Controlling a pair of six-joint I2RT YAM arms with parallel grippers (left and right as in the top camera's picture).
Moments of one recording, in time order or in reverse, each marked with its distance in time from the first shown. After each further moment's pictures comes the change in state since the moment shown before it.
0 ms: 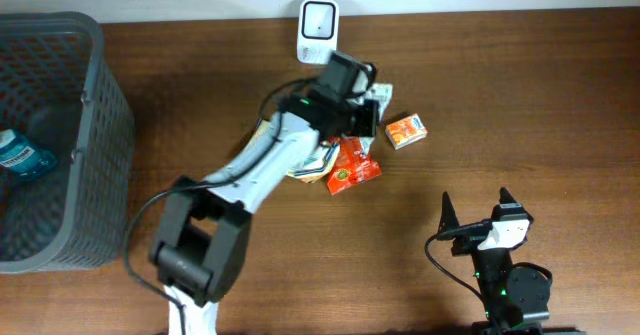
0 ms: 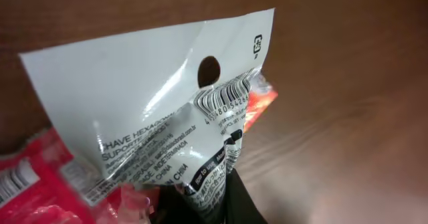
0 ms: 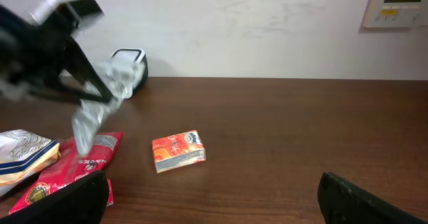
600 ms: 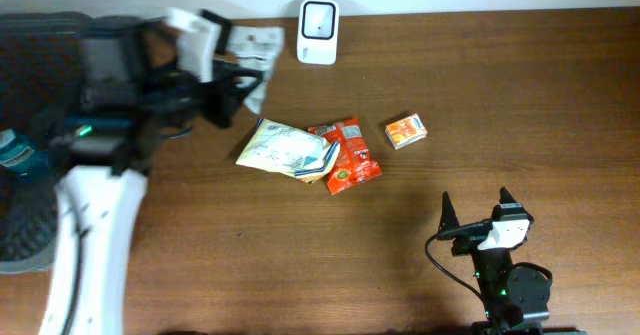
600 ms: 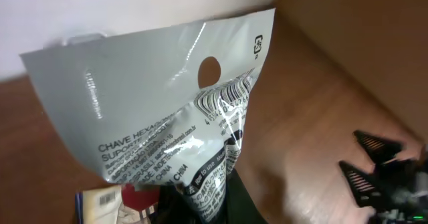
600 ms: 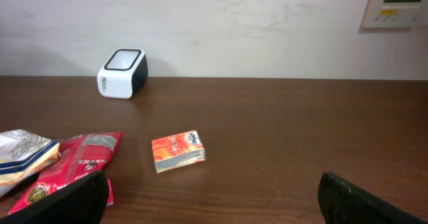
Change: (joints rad) left arm 0.465 -0.567 0.001 -0.356 0.393 0.528; right arm 0.000 0.000 0.000 0.000 0.000 0.000
